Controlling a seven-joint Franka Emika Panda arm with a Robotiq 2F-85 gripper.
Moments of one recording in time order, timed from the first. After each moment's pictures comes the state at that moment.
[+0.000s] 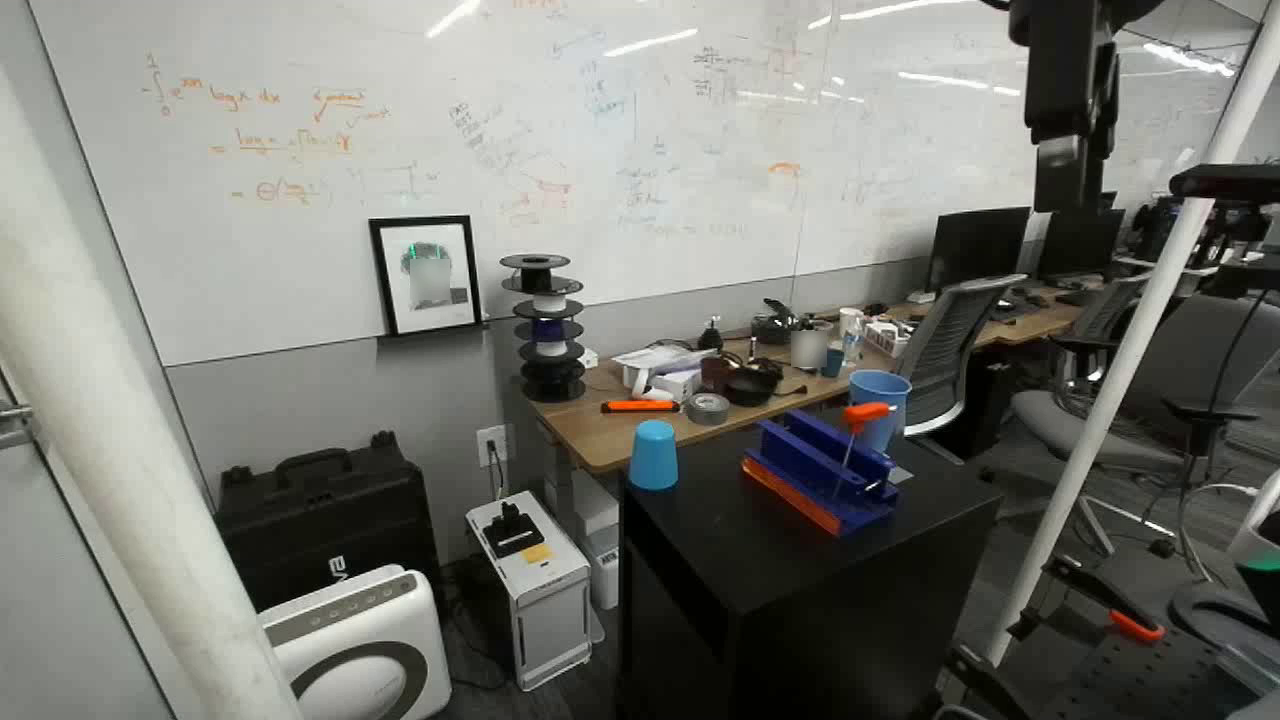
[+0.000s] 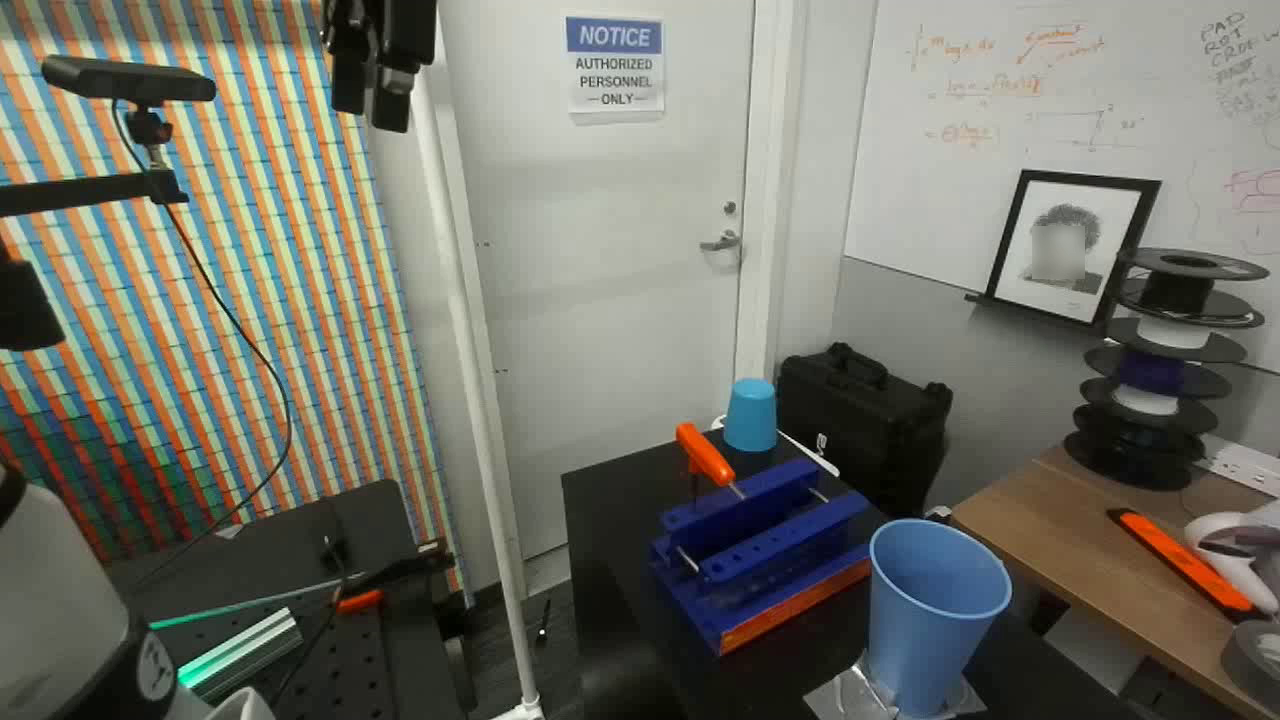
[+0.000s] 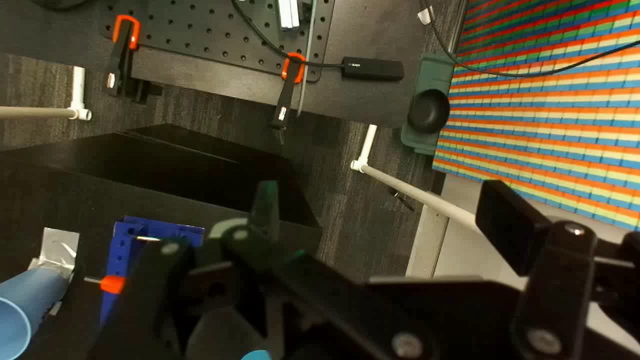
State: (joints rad) arm 0.21 -0.71 0.16 -2.38 0.22 1.46 0.08
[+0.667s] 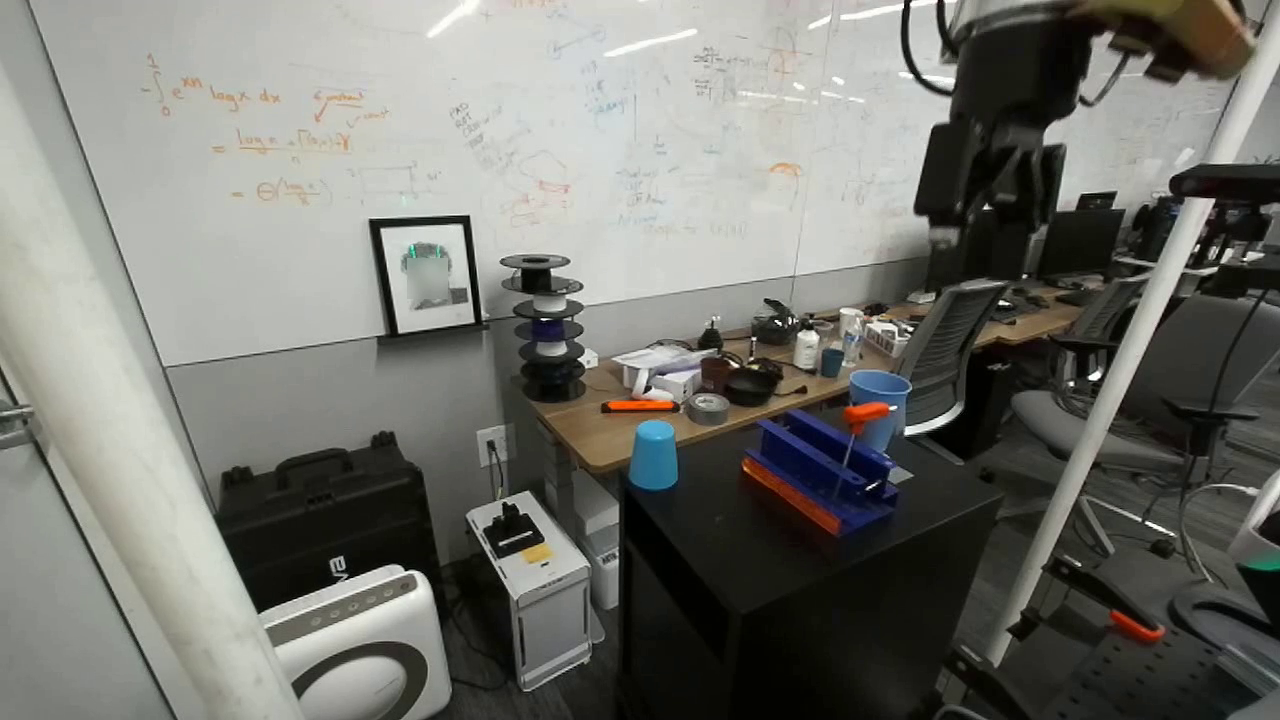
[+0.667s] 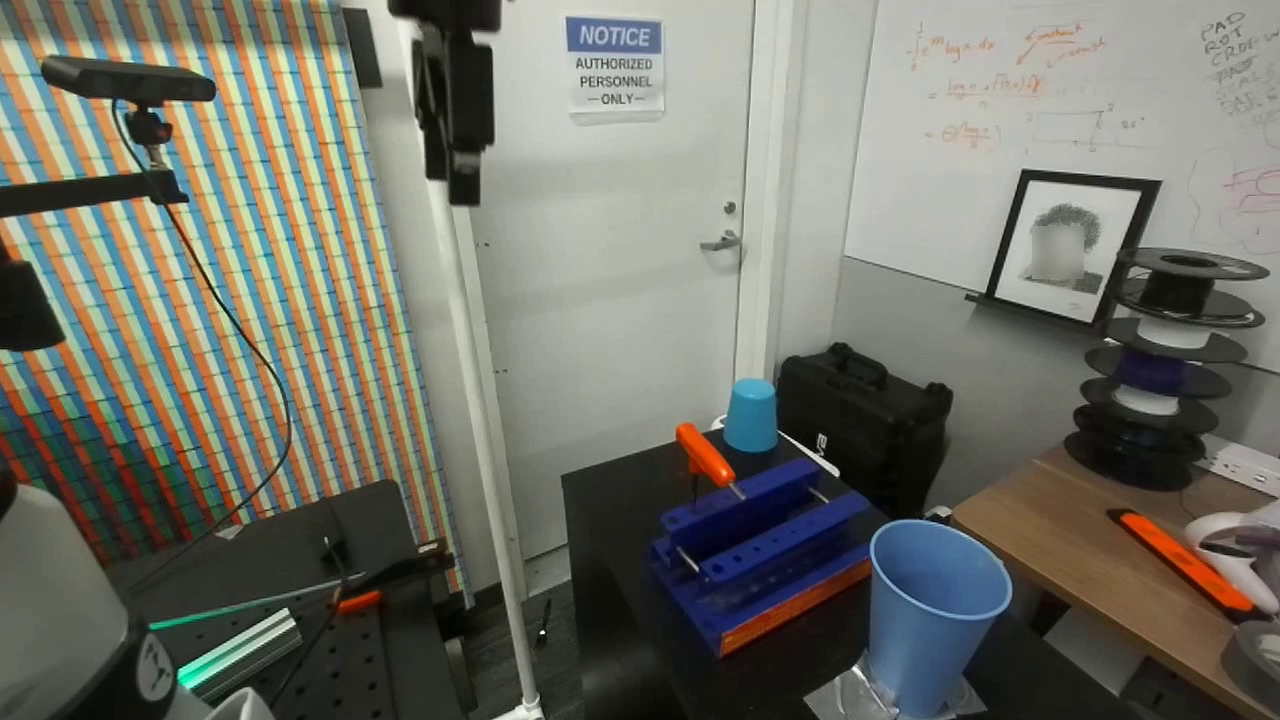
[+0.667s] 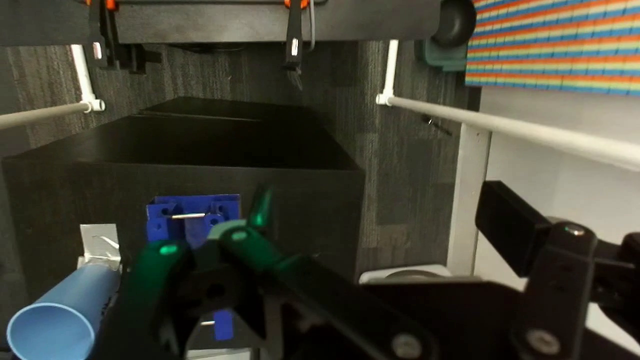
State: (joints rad) arm 0.13 -0.69 0.19 -2.54 0.22 1.76 0.22
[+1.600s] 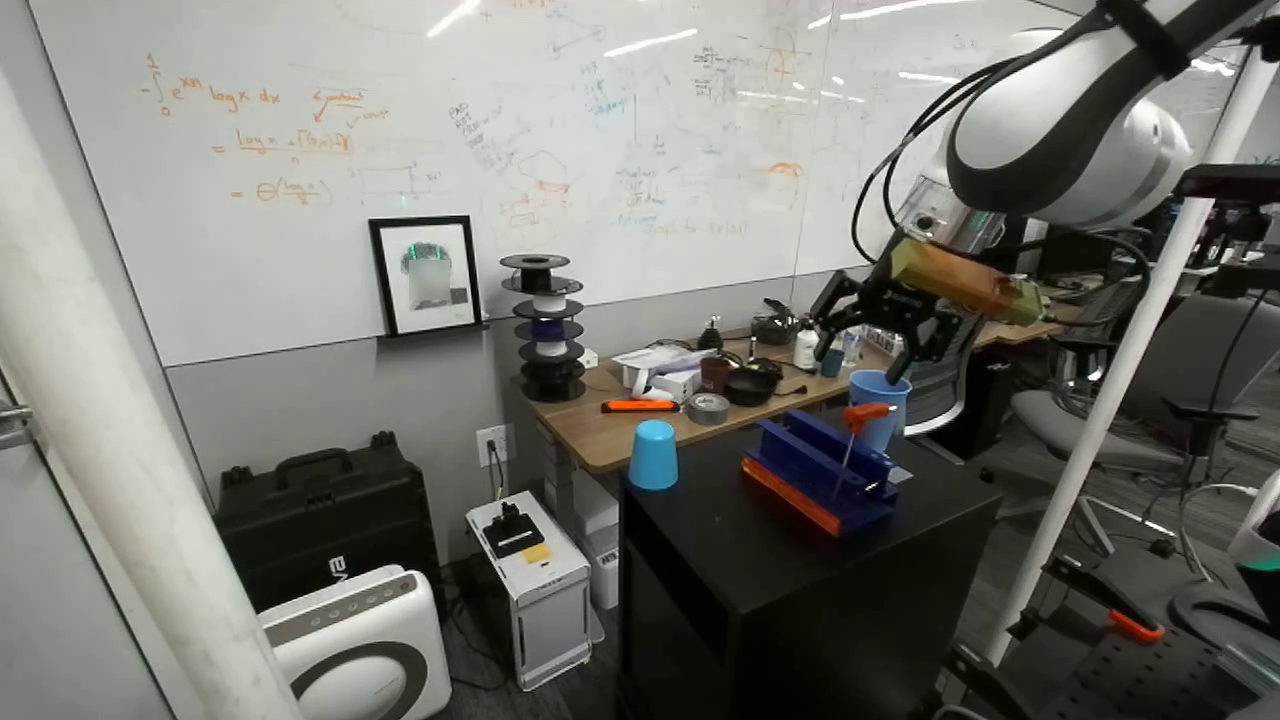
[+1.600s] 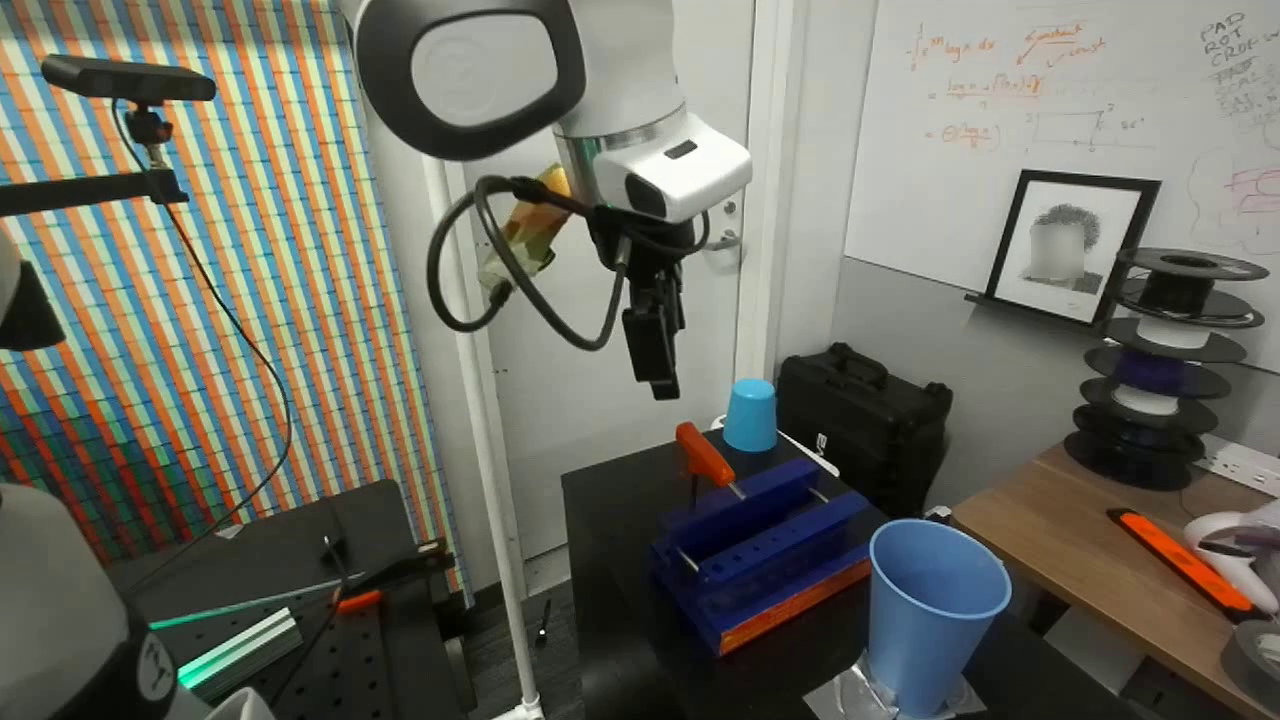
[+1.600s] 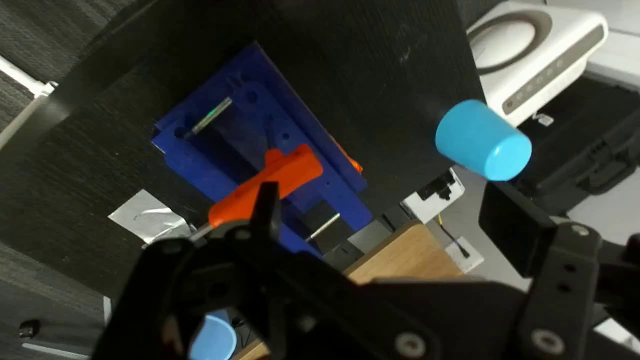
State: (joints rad) arm 0.00 -0.34 0.12 -2.78 0.31 2.73 0.48
